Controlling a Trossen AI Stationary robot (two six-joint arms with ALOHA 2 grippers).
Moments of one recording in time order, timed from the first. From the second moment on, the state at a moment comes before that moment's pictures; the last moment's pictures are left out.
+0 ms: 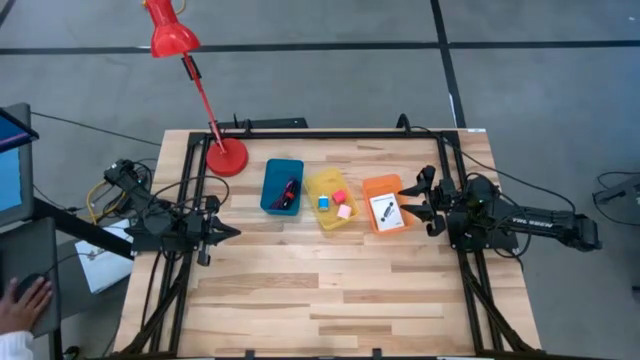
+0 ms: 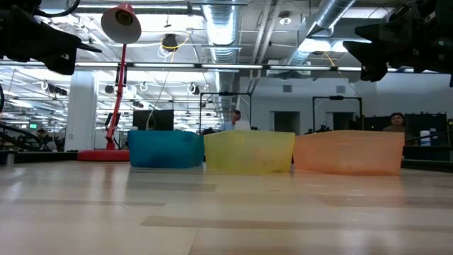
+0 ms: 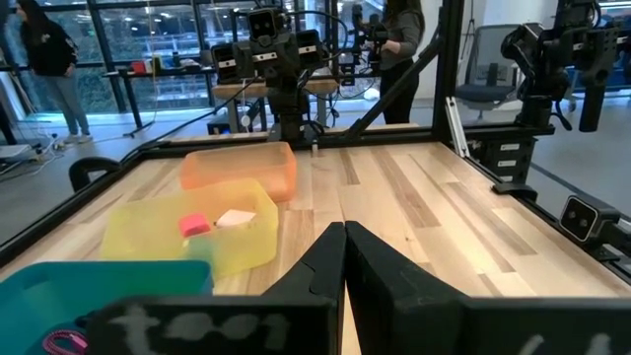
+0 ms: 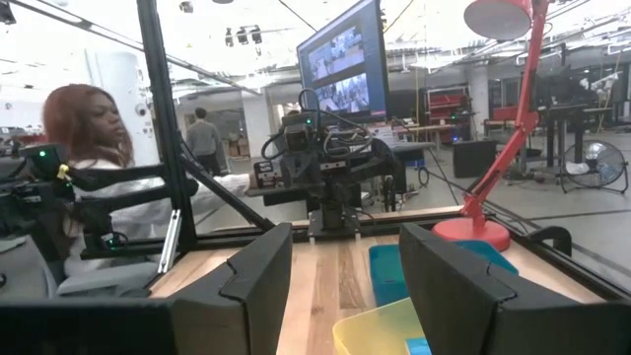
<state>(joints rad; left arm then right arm) -0.73 0.01 0.06 -0.11 -0.68 0.00 -0.28 0.27 0.01 0.45 -0.34 0.13</state>
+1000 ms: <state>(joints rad) -0.73 0.01 0.06 -0.11 -0.68 0.00 -0.28 0.27 0.01 0.45 -0.34 0.13</state>
